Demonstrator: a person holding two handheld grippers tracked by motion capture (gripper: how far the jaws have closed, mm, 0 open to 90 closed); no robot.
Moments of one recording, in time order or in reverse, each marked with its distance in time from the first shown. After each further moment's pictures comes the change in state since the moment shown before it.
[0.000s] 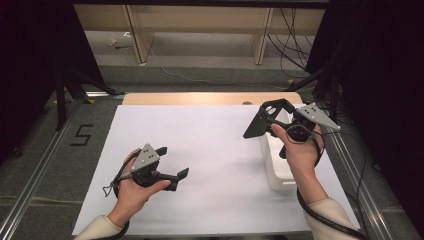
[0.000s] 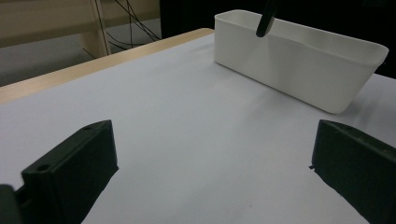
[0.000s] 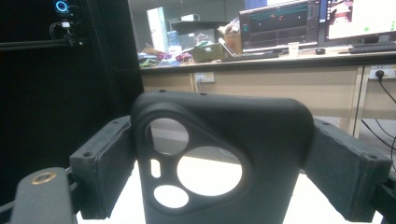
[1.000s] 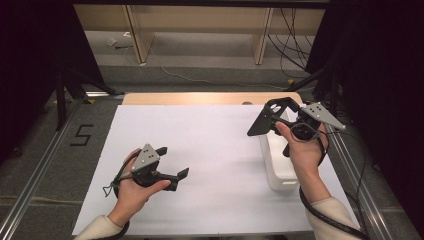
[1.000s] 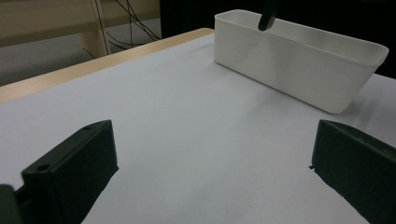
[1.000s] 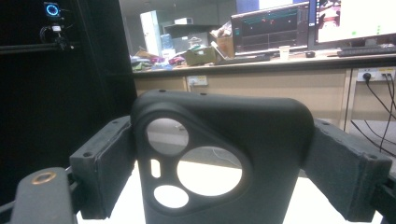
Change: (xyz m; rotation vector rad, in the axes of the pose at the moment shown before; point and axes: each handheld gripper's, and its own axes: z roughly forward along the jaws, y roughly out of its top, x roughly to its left) left arm 0.000 0.000 0.000 0.000 0.000 -0.001; right arm -0.008 0.004 -0.003 -0.016 -0.029 0.003
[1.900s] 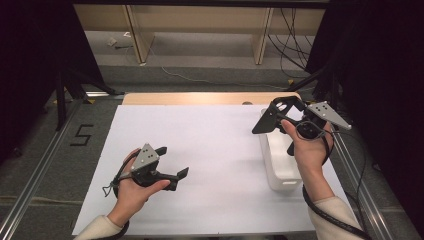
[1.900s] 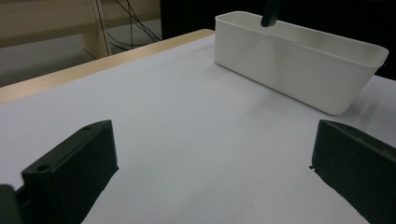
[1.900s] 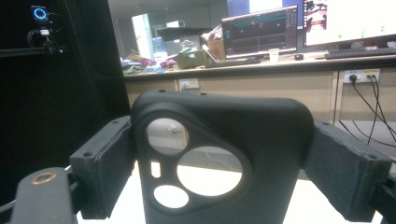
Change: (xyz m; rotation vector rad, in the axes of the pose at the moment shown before) left arm 0.000 0.000 -0.001 -0.006 0.002 -0.001; right arm -0.011 0.003 -0.004 -0.012 -0.036 0.002
